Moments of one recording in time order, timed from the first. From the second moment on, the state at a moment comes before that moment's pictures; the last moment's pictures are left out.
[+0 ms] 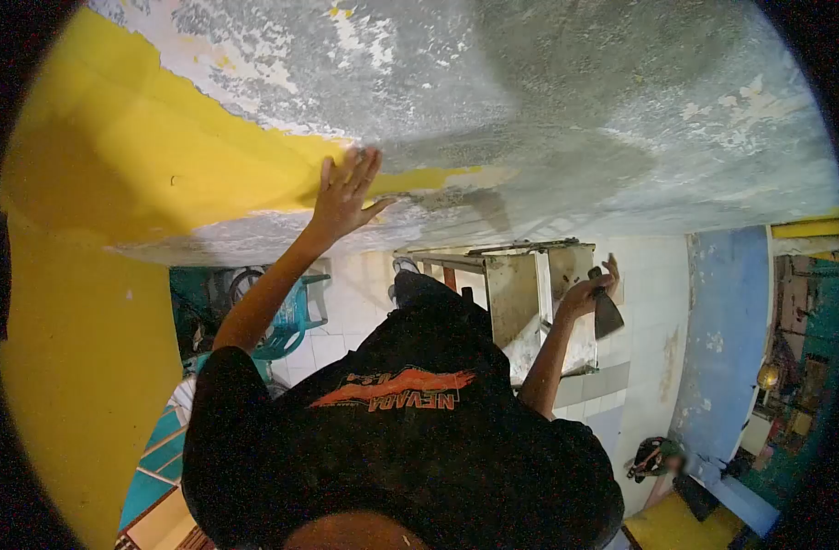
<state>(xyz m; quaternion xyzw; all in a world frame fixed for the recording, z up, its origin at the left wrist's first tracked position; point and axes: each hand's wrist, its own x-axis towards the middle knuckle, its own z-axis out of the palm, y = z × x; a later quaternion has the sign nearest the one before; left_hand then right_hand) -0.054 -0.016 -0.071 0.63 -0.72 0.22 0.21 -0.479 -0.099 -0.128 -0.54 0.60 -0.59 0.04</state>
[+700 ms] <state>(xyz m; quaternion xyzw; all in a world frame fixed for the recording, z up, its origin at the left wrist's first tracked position) -0.003 -0.043 -0.086 0.49 -0.68 0.54 0.08 -0.508 -0.139 -0.131 -0.35 0.81 -0.40 0.26</state>
